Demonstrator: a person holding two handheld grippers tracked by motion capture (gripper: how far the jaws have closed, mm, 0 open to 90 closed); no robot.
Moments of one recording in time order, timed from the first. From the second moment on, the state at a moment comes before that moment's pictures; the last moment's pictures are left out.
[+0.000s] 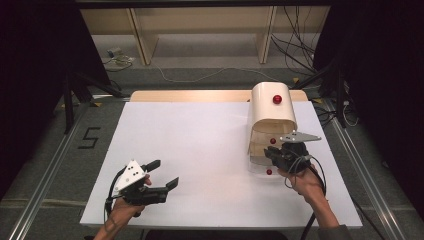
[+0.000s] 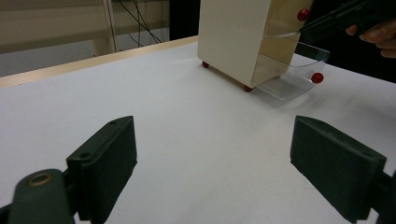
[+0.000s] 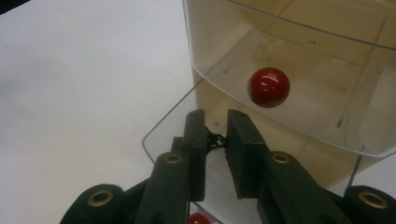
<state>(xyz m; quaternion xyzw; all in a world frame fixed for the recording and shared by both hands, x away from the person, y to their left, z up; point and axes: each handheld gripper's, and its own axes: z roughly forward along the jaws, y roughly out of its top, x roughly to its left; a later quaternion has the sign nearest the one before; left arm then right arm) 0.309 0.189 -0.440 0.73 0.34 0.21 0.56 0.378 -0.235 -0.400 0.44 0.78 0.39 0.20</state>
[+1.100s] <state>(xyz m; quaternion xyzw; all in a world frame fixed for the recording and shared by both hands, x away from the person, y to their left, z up) 0.309 0.189 -0.440 0.73 0.34 0.21 0.56 0.382 -0.240 -0.408 0.45 0.79 0.37 0.19</state>
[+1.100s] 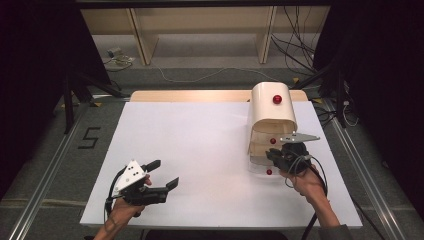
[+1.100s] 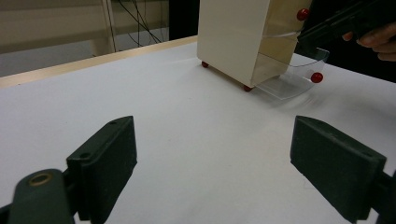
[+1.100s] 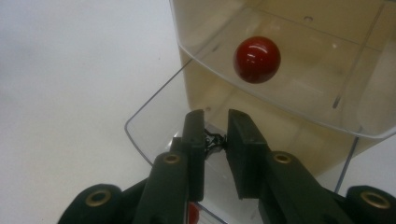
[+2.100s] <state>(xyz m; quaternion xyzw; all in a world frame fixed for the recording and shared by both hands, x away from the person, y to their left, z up) 0.309 0.190 -0.440 0.73 0.34 0.21 0.56 0.374 -0.240 -0.403 0.44 0.79 0.39 0.17</state>
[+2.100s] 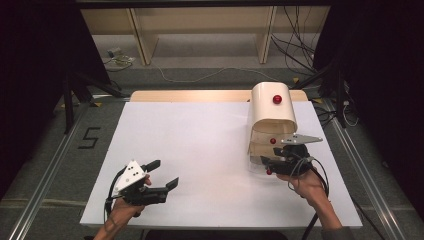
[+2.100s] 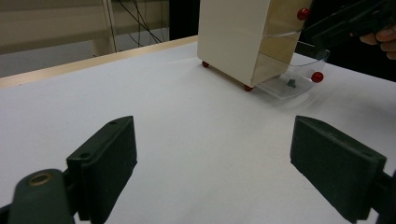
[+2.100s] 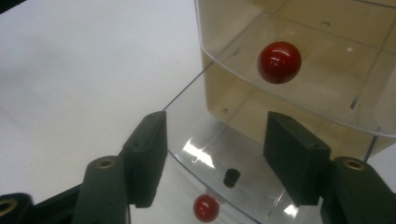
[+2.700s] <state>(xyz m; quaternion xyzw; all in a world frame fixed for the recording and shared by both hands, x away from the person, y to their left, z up) 0.308 0.189 -0.440 0.73 0.34 0.21 0.55 0.365 -0.241 -0.405 0.45 0.77 0.42 0.18</state>
